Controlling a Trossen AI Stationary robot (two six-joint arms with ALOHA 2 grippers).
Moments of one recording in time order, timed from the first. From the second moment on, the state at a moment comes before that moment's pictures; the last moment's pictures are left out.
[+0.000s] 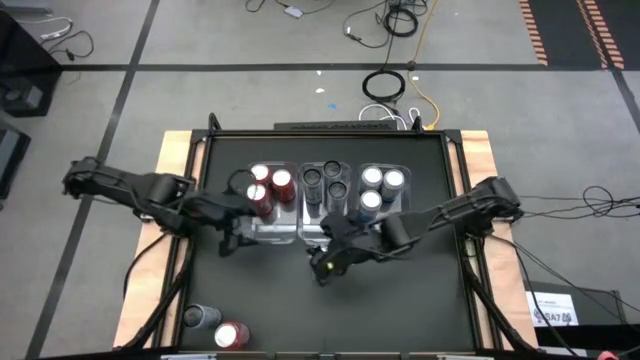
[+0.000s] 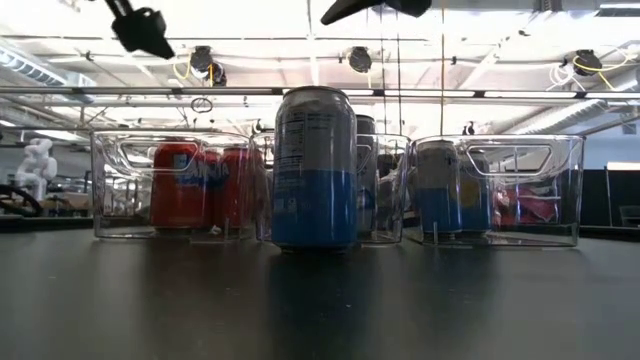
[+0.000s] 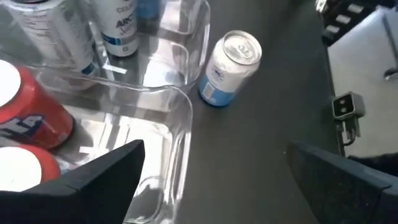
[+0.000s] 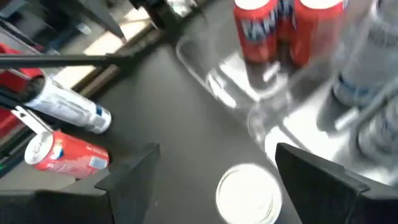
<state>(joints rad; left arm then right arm) -0.26 0.95 0.95 -0.78 -0.07 -0.41 0.36 1.80 1.68 -0.68 0.45 0.96</state>
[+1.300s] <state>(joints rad) -0.26 0.75 0.89 -0.87 0.06 -0.31 0.32 2.26 2.26 -1.29 0.16 1.72</state>
